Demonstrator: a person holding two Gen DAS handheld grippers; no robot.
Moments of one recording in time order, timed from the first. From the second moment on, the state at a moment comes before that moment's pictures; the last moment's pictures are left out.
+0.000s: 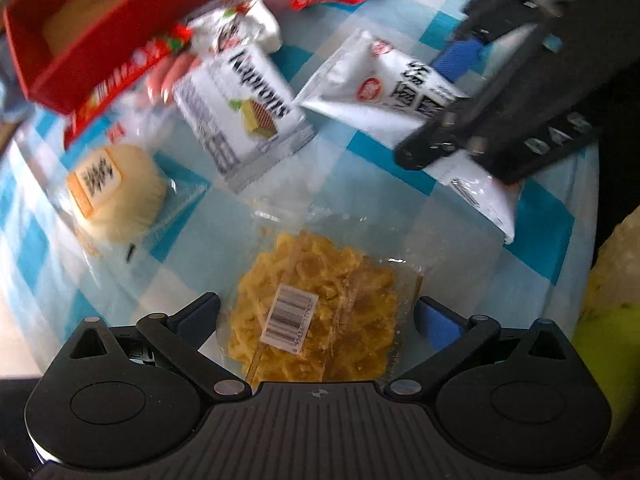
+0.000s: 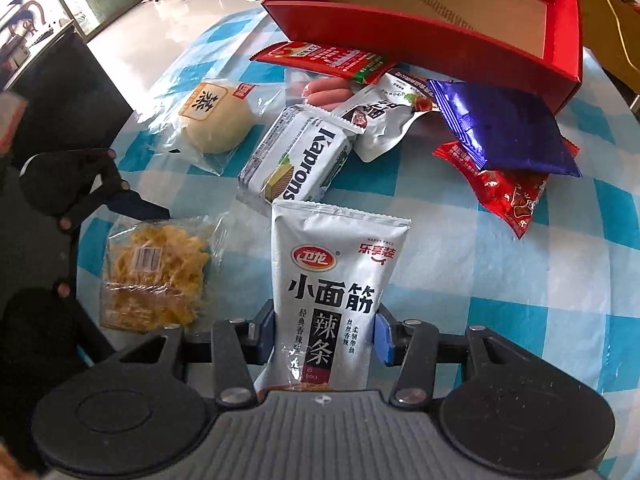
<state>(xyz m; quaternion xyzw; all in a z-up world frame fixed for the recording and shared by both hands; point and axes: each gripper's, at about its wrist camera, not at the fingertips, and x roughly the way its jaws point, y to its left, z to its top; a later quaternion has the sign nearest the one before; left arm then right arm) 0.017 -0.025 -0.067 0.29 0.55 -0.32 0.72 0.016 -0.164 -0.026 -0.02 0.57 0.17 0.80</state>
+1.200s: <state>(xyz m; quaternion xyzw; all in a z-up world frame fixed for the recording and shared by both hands) 0.032 -0.024 -0.041 0.12 0.55 -0.13 0.82 0.006 -0.158 -0.014 -0.08 0.54 0.14 0.82</state>
